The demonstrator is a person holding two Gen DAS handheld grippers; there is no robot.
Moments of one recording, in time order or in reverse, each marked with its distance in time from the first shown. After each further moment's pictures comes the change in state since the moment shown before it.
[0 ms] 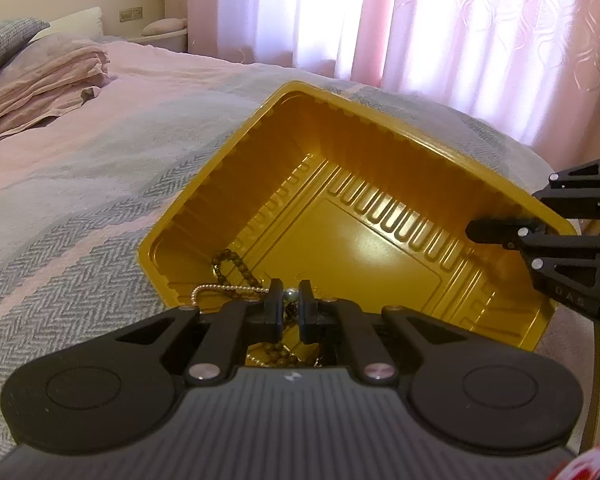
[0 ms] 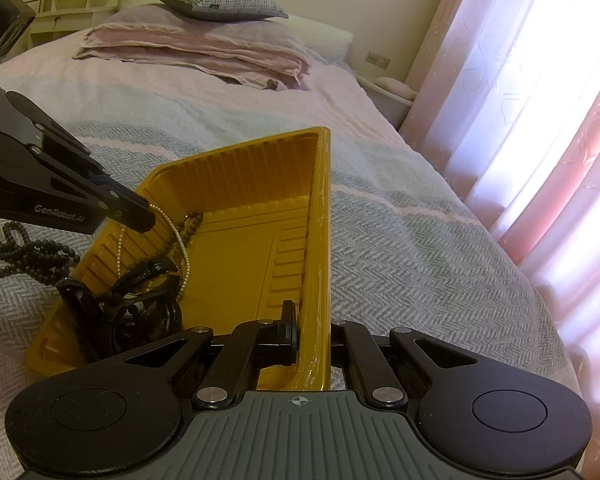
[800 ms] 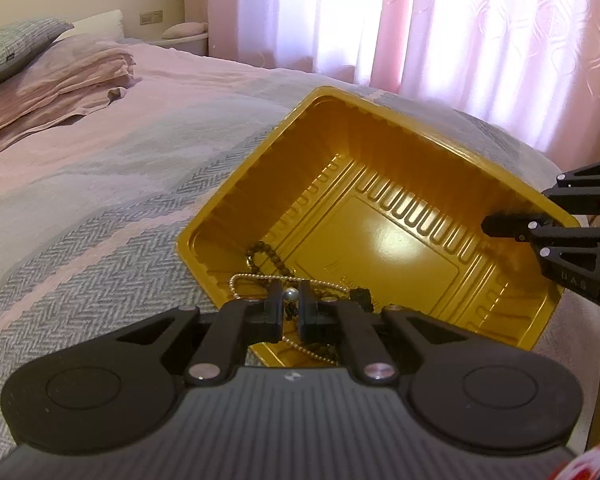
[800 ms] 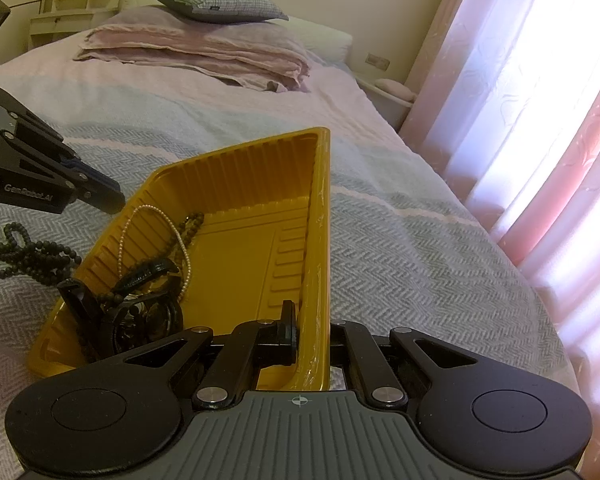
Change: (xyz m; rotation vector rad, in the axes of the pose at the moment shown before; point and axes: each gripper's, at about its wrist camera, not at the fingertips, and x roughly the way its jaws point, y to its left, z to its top) left arm -0.021 0.013 -0.009 -0.015 -0.015 0.051; right arm -0.001 0.002 0.000 0.000 -0.002 -0.003
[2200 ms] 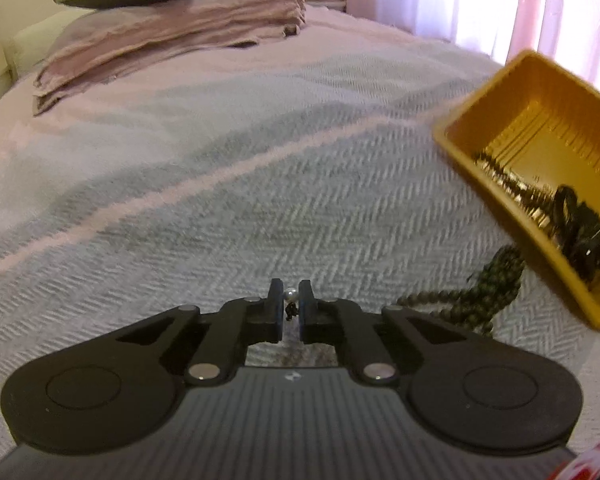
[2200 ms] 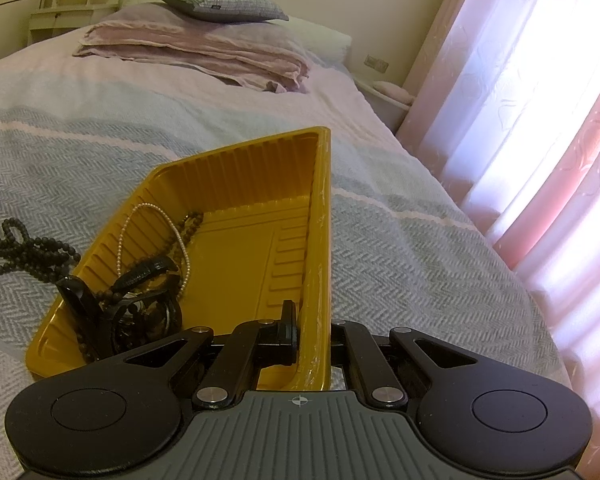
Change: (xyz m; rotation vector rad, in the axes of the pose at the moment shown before) left arm -0.077 0.145 -0.107 -0.185 0.068 0.303; right arm -0.002 0.003 -0.001 -0.017 -0.005 -0.017
